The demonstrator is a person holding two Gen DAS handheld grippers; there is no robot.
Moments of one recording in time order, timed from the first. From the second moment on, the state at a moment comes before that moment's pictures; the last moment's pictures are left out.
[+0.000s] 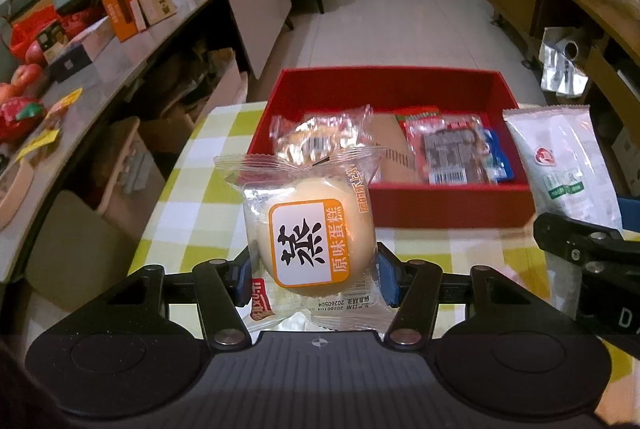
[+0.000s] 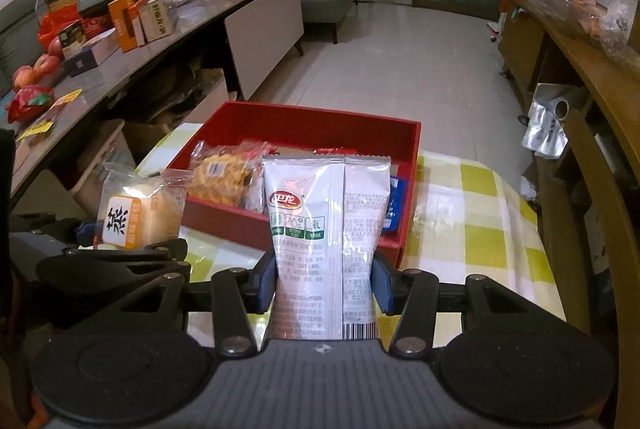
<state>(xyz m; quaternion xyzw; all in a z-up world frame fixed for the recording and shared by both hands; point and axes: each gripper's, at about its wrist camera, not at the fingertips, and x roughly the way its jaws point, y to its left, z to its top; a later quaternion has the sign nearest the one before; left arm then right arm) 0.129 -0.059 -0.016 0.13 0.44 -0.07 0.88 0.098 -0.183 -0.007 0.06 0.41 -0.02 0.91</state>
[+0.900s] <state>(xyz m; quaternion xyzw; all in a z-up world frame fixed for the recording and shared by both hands) 0.194 -0.080 -0.020 0.13 0.44 -0.05 0.89 0.168 -0.204 -0.019 0.07 0.42 -0.03 0.91</state>
